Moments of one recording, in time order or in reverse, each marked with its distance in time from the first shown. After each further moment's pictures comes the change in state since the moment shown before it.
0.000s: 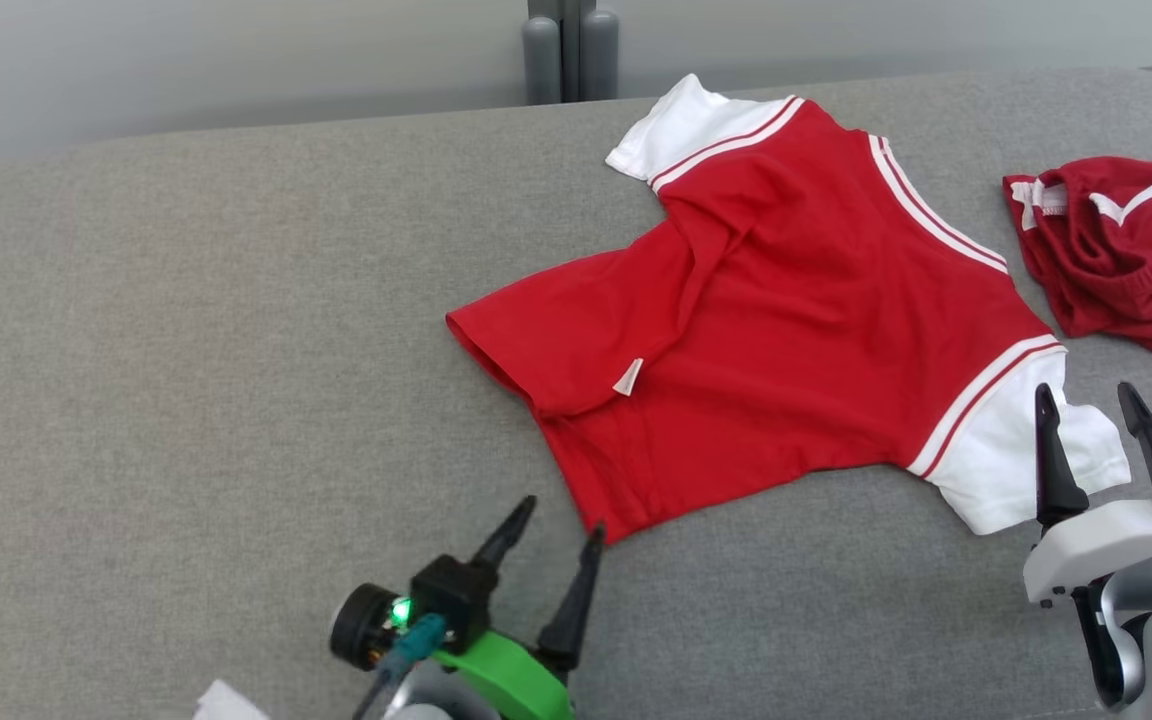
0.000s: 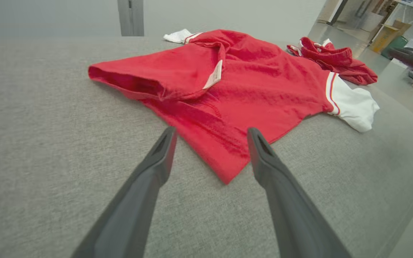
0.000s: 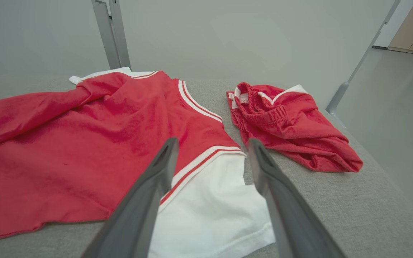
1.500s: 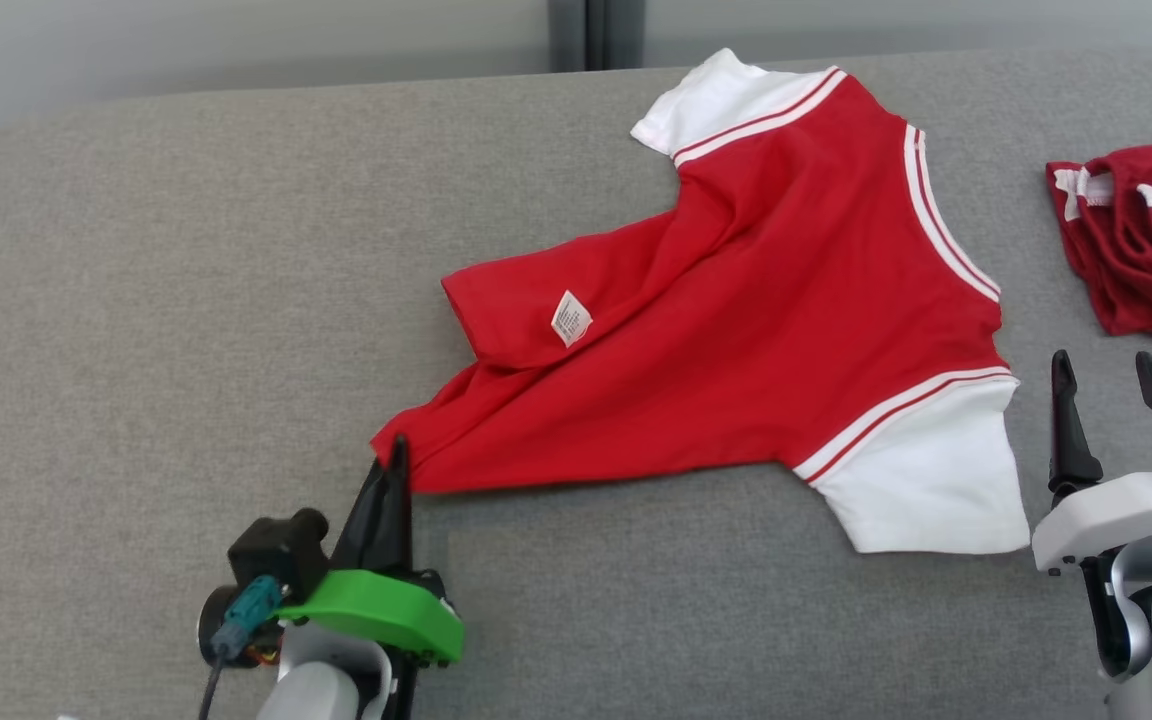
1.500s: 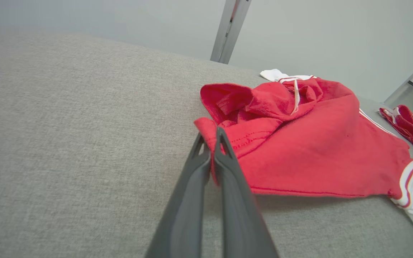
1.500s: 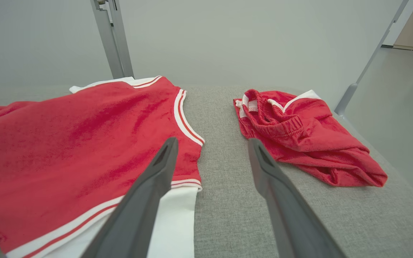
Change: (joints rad) left arm -0.025 0.005 0.198 -0.038 -0.119 0.130 -0.021; right arm -0.059 0.000 -0.026 0.030 0.022 0.000 -0.027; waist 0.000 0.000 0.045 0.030
